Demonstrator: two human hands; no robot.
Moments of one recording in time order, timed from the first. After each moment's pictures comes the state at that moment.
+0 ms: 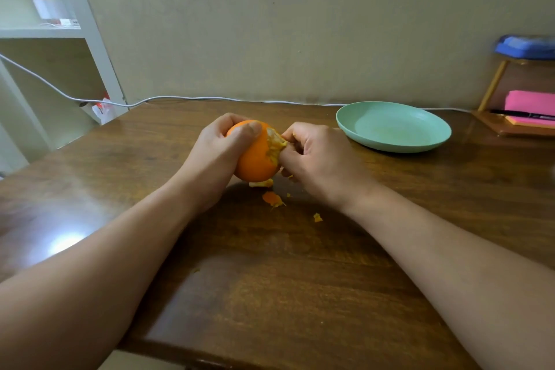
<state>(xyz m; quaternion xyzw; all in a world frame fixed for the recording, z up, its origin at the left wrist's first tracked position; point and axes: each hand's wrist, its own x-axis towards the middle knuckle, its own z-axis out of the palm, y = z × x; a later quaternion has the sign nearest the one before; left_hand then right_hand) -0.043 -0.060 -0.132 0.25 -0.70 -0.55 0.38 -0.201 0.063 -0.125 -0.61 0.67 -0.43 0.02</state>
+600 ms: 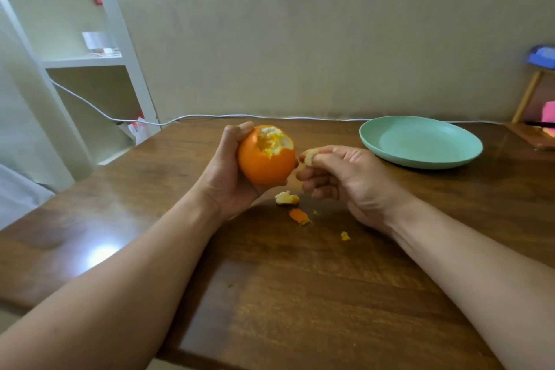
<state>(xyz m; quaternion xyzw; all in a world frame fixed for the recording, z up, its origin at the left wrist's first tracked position) -0.036 -0.076 -0.122 0.16 -0.48 -0.80 0.32 -0.202 0.063 -0.124 -0.42 0.50 -0.63 0.41</state>
